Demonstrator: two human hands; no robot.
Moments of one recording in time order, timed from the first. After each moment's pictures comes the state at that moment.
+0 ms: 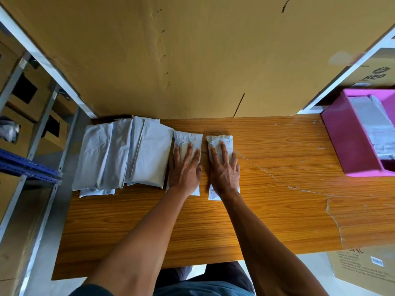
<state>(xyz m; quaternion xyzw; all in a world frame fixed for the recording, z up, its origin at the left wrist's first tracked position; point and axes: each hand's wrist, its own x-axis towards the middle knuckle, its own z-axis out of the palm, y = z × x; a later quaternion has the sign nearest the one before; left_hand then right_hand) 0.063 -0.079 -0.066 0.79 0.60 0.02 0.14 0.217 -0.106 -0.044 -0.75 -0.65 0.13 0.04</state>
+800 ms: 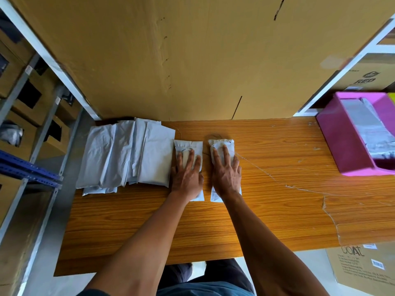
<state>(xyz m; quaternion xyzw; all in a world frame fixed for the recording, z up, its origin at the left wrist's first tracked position) 0.068 -0.101 -0.051 0.78 0.60 -0.02 0.19 0.219 -0.122 -0.034 -0.76 -0.64 0.13 0.05</state>
